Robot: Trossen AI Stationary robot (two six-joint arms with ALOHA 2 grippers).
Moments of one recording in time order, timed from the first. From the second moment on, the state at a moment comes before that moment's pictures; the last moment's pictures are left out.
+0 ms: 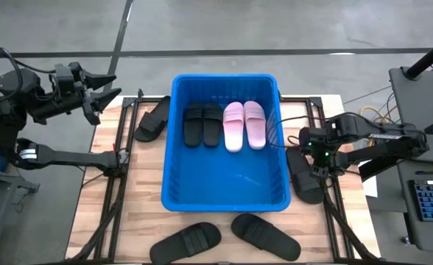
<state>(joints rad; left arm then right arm) 0.26 0.87 1.68 -0.92 -0.23 -0.10 -0.05 0.93 0.99 -1.53 -0.34 0.41</state>
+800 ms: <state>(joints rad) 0.26 0.86 1.68 -0.92 -0.24 -0.10 -0.03 1.02 0.77 -1.33 -0.29 0.68</state>
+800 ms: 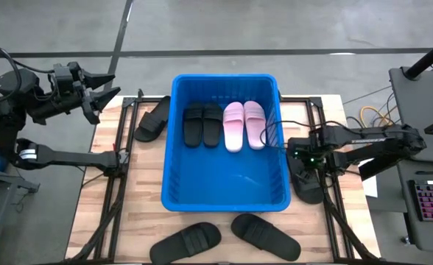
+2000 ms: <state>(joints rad) 0.26 0.87 1.68 -0.90 -0.25 -0.10 -0.14 1.26 0.79 -1.26 -0.39 0.30</state>
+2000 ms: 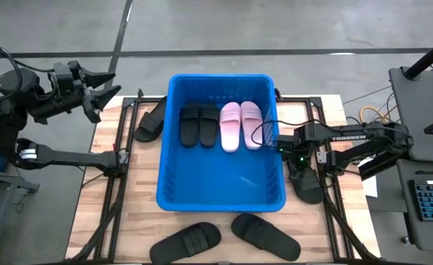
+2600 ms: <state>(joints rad) 0.26 0.87 1.68 -0.90 -0.25 -0.10 -0.14 1.15 0.85 -1.30 -0.36 0.34</state>
